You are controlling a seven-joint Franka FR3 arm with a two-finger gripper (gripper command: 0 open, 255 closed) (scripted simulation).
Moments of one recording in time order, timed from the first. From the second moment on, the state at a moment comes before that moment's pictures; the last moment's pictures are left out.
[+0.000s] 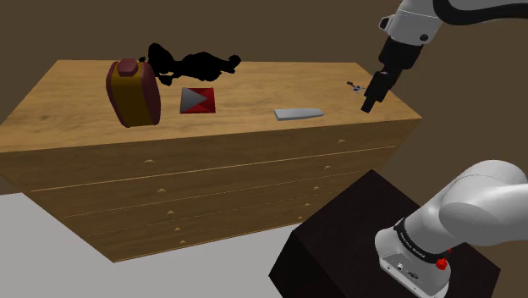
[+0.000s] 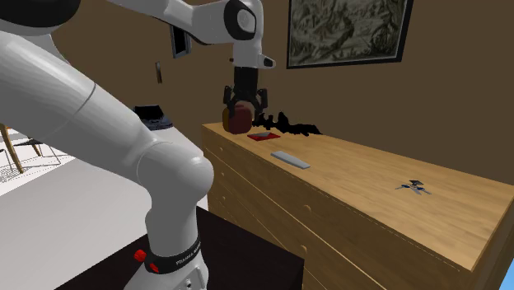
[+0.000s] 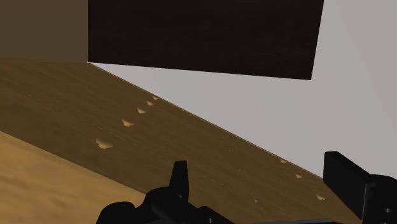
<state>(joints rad) -0.02 -0.75 0.02 -2.43 0.06 1.63 -0.16</state>
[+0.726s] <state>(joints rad) 0.03 -0.49 -0.12 -2.42 -0.03 1.89 -0.57</state>
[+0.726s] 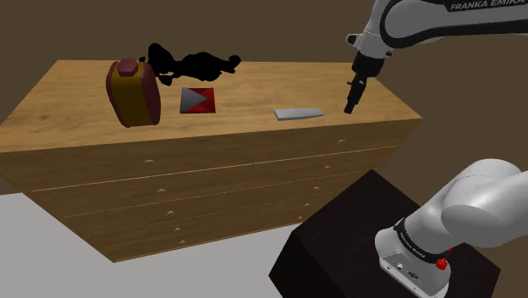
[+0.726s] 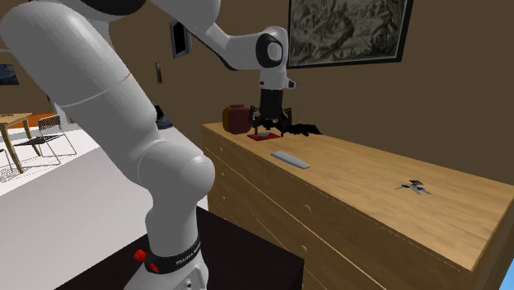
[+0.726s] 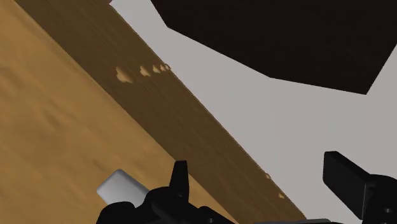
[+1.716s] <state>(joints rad) 0.11 0.10 -0.20 -2.09 0.03 2.18 -1.23</state>
